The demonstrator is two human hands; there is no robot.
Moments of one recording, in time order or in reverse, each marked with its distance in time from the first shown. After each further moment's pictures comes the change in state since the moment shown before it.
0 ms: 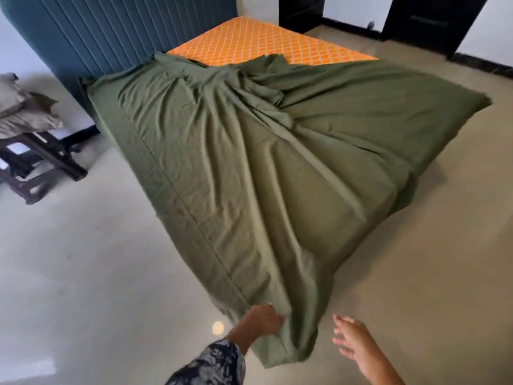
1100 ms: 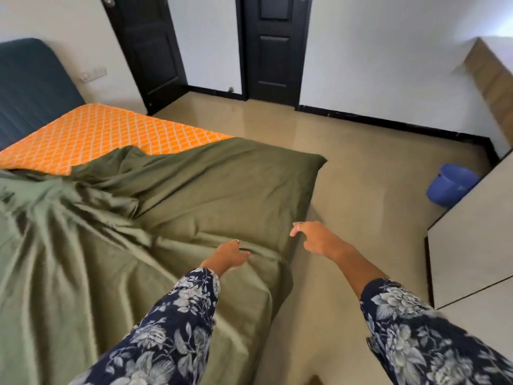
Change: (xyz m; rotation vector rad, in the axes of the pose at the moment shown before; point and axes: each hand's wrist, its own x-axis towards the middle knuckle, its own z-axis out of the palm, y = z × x) left_hand 0.108 0.530 -0.268 0.401 0.293 0.431; right_hand 0.089 -0.454 -0.372 -0.813 0.309 -0.666
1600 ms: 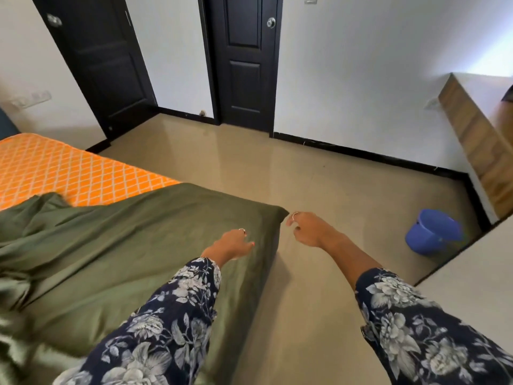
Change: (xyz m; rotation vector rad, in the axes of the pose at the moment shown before) left_hand 0.272 0.290 -0.135 0.058 0.071 0.150; right_hand 0.251 0.179 -0.269 -0.049 0.099 -0.039
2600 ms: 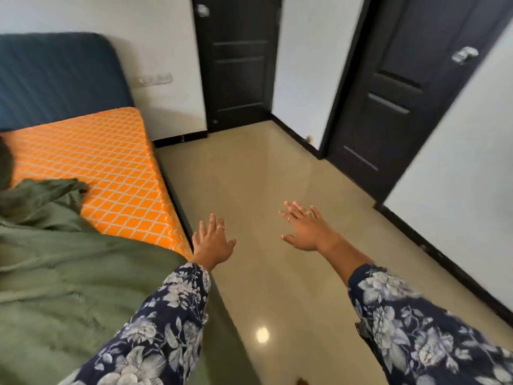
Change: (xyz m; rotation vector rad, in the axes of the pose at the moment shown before) left_hand 0.536 -0.047 -0.257 -0.263 0.410 -0.762; right_hand 0.711 -0.015 -0.213 -0.715 -0.183 -0.766
